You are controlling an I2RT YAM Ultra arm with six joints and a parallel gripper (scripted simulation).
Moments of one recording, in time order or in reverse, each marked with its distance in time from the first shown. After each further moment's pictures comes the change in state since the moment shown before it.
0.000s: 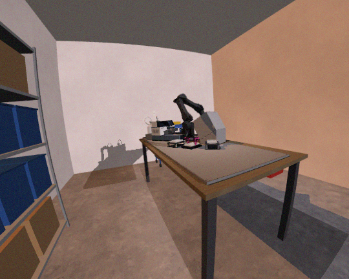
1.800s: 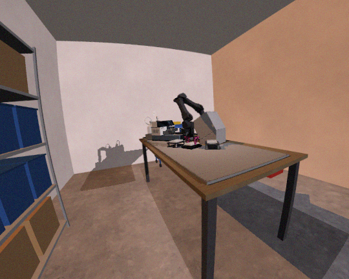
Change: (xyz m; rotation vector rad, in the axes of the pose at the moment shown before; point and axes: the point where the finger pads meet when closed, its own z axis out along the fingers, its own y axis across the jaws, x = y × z) arm -0.001 0.000 -0.007 -0.001 -0.005 0.004
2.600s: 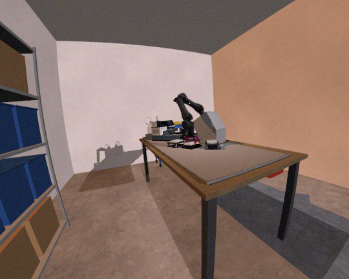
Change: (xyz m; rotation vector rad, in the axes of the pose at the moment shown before) arm -0.003 0.001 -0.002 0.000 0.000 0.000
